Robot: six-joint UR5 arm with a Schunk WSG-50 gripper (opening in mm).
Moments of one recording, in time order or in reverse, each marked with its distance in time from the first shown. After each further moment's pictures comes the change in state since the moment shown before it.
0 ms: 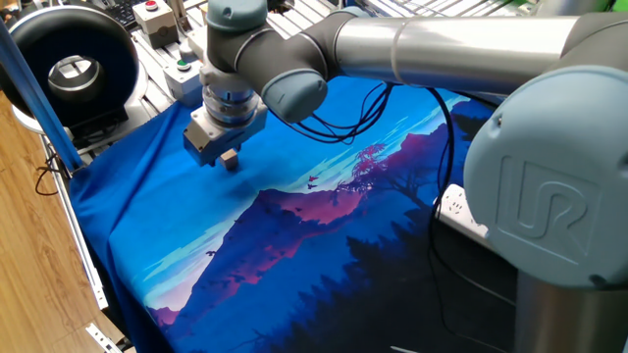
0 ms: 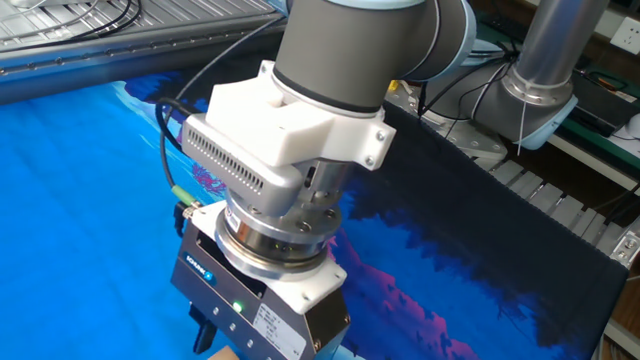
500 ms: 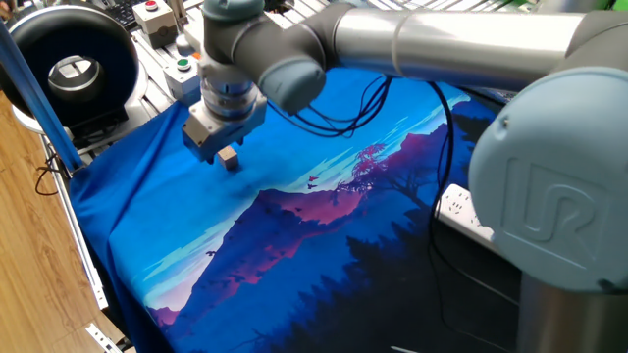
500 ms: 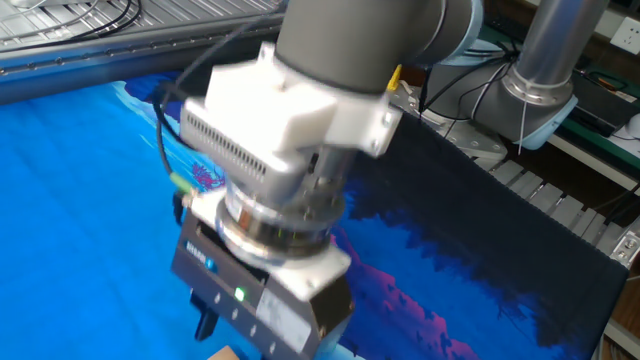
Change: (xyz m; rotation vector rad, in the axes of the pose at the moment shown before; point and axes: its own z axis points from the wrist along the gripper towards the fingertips) arm 0.001 -0.004 -0.024 0.019 0.036 -0.019
